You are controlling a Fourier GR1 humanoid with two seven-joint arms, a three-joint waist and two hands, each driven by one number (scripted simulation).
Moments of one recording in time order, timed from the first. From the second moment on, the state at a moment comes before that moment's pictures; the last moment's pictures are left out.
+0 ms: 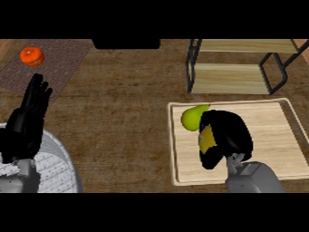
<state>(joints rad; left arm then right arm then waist) -0.10 0.18 0.05 -1.68 0.01 0.17 0.15 -0.23 -0.11 0.34 -1.64 0.95 0.29 0.65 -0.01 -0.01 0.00</state>
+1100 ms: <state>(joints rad) -0.11 0.17 0.05 -1.69 -0.01 0.16 0.18 -0.56 -0.11 -0.01 -2.07 0.89 0.36 0.95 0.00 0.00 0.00</state>
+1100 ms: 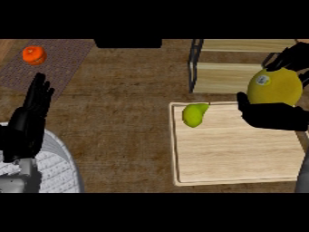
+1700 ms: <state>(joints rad) -0.09 0.16 0.06 -1.71 -0.01 0.14 0.16 -0.63 -0.18 -0.17 -1.71 0.89 0.12 0.73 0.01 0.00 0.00</state>
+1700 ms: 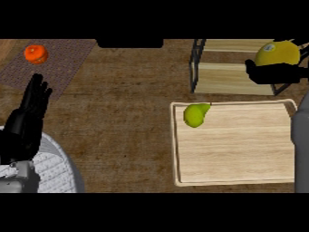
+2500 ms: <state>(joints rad) -0.11 0.15 0.07 -1.71 -0.02 0.13 0.19 -0.81 -0.23 -0.27 -1.10 0.85 -0.25 0.41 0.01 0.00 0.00</state>
